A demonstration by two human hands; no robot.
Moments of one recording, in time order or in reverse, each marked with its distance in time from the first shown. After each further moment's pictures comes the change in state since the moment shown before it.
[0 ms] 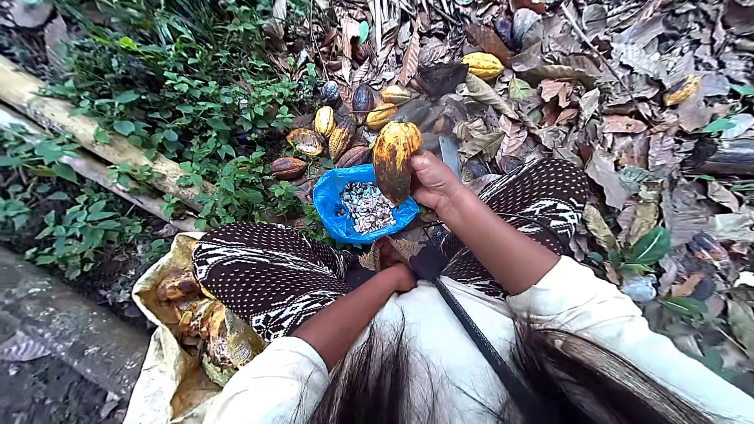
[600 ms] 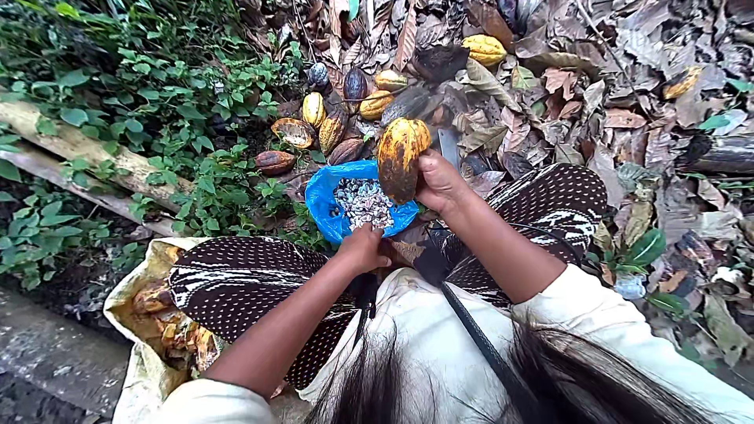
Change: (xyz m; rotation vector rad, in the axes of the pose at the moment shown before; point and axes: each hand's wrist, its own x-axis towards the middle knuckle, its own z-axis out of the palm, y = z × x) left_hand -0.045 -0.071 -0.068 -0.146 0.495 0.070; right_hand 0.022 0.003 -0.007 0.063 0.063 0.006
